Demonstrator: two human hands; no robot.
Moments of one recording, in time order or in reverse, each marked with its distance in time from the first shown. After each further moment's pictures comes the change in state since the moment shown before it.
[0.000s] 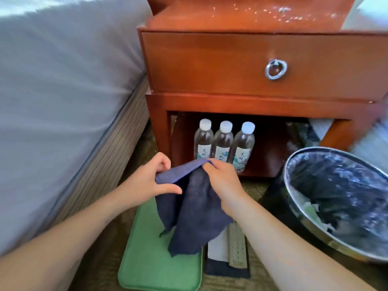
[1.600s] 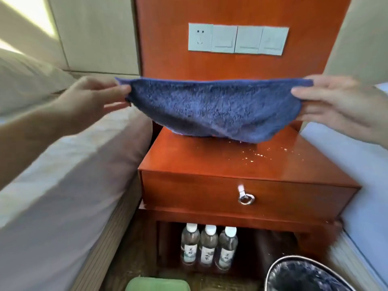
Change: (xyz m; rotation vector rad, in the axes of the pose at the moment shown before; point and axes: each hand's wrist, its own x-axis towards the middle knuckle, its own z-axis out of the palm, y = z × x) left_hand 0.138 0.238 -0.275 -0.312 0.256 0.355; right_hand -0.003 -0.374 -0.253 -0.032 -0.097 -0.596
